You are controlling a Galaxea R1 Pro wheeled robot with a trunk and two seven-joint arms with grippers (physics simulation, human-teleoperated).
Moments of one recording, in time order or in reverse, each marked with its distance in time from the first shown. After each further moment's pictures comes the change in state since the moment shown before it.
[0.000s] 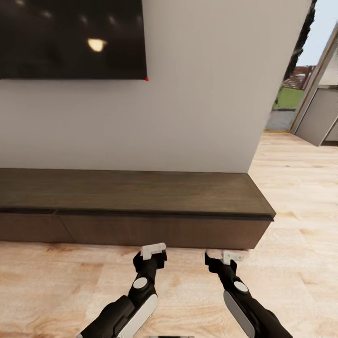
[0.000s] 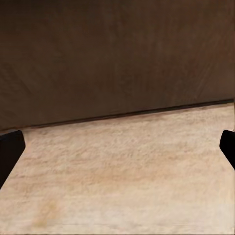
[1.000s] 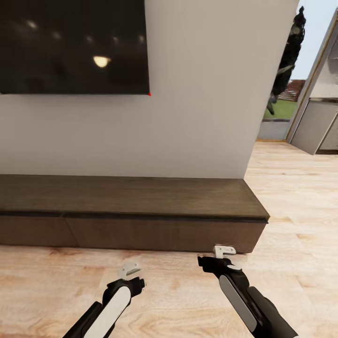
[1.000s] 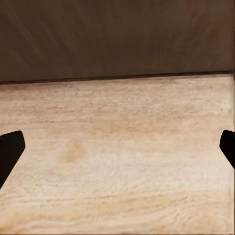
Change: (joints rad) left arm 0.119 0.089 0.230 -0.156 0.393 0.420 0.229; right arm 0.012 -0.003 0.007 -0.309 -0.076 0.538 -0.140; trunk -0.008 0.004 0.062
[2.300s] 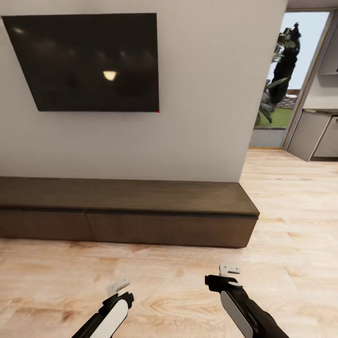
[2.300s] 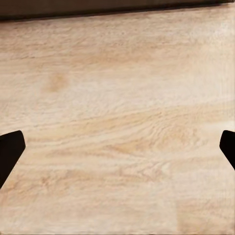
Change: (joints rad) left arm 0.002 -0.002 -0.001 0.251 0.016 -0.221 -0.017; right arm -0.001 0.018 0.006 0.280 0.005 -0.133 0.004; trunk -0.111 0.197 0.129
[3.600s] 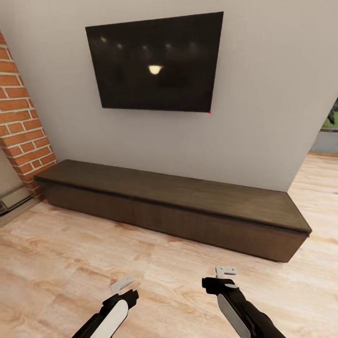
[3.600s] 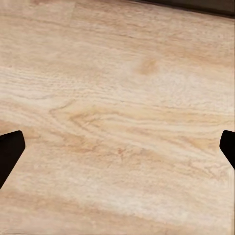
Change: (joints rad) left arm 0.000 0.001 -0.003 0.002 0.002 -0.007 -0.114; right arm 0.000 0.003 0.050 0.003 0.001 0.002 0.000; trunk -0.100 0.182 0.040
